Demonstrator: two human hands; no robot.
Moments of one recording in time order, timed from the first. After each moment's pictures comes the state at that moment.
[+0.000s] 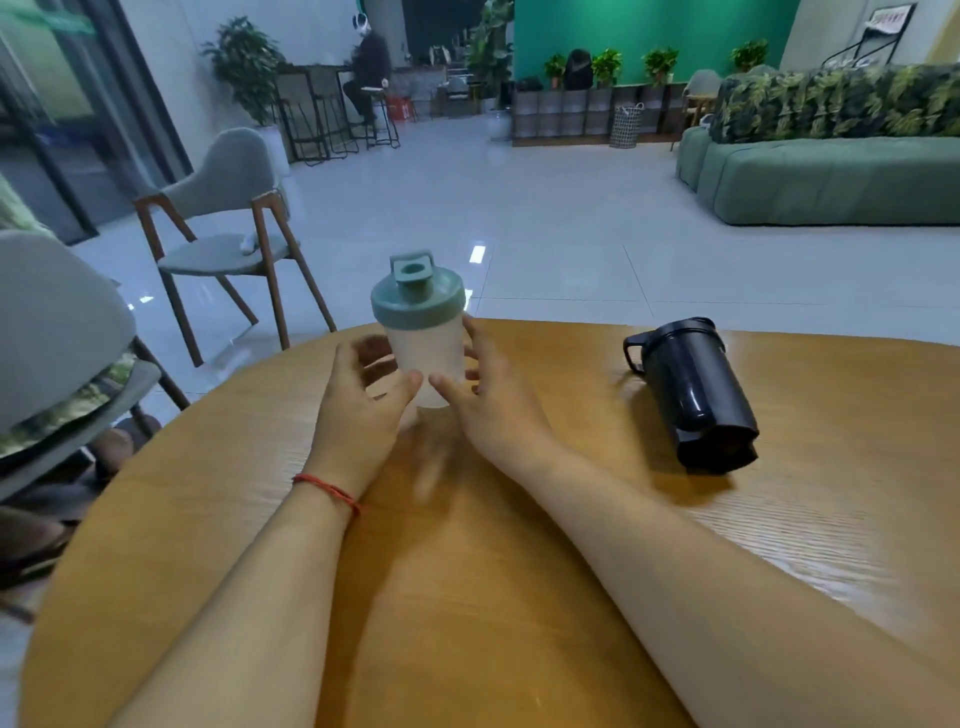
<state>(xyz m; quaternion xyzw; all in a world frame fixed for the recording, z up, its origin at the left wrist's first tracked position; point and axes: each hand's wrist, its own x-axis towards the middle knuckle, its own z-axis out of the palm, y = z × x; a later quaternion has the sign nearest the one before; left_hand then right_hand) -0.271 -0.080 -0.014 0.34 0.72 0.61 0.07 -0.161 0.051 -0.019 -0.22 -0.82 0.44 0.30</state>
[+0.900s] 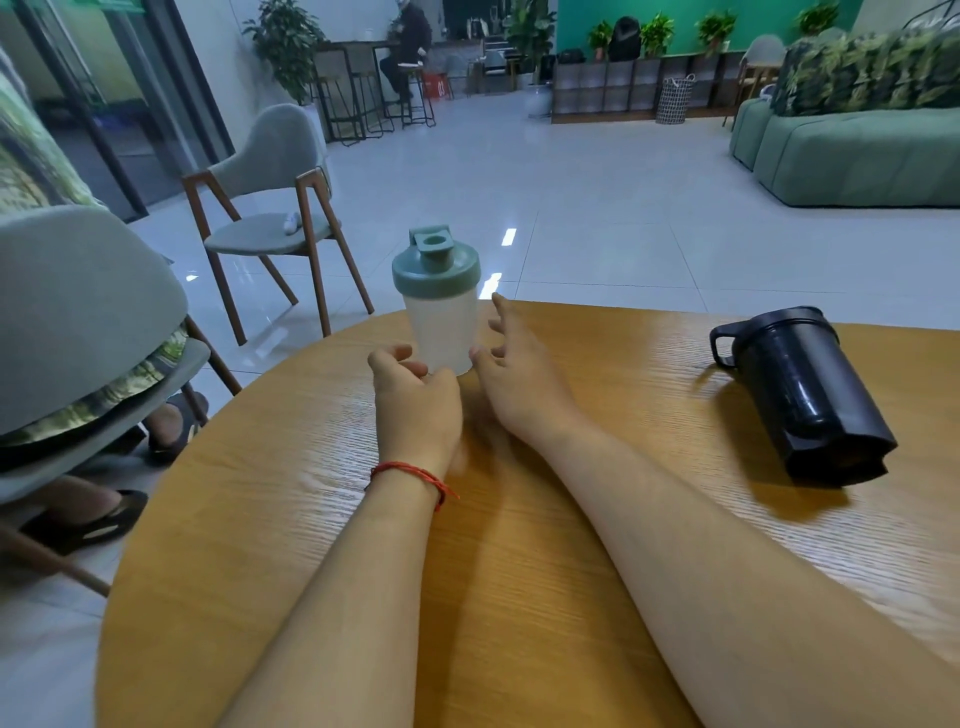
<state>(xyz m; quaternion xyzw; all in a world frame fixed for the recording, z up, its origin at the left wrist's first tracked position) -0.282 -0.064 -0.023 0.14 0.77 0.62 0.07 -0.227 0.051 -0.028 -0.24 -0.83 0.42 0.27</state>
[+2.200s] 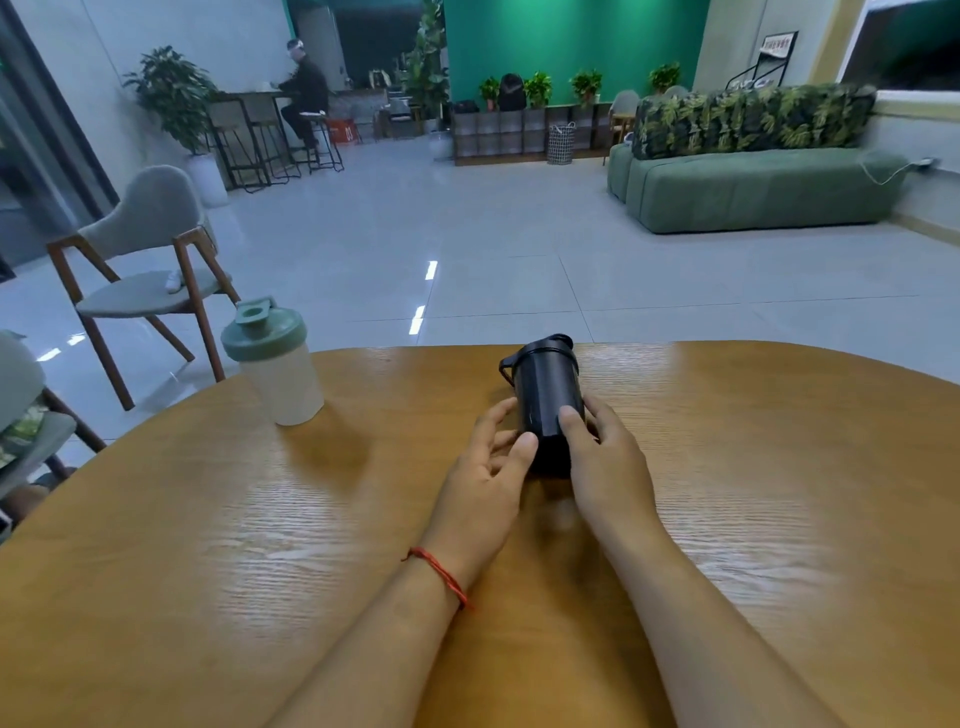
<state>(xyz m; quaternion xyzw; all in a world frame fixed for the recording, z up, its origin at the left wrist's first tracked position) -0.071 0.015 -0.026 0.41 0.65 0.58 0.26 0.043 0.107 -0.017 -0.43 -0.64 0.49 0.40</state>
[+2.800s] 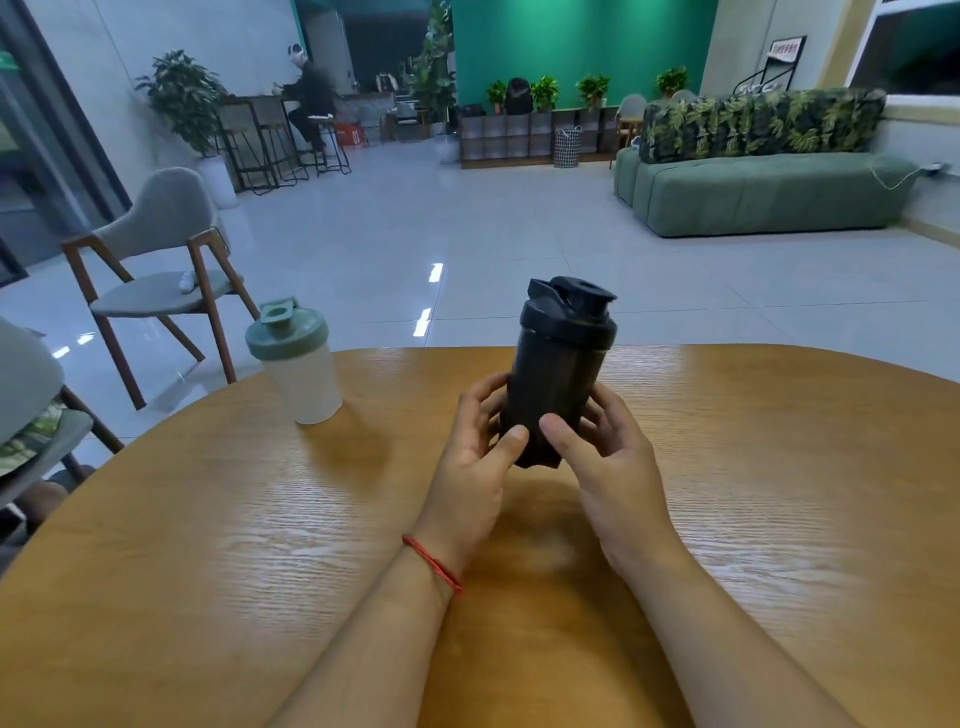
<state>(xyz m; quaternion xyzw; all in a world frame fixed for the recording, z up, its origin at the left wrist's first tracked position) -0.095 -0.004 -0.011 0.44 0.56 0.65 0.27 0.041 0.077 -0.011 -0.28 -0.63 0.56 0.47</state>
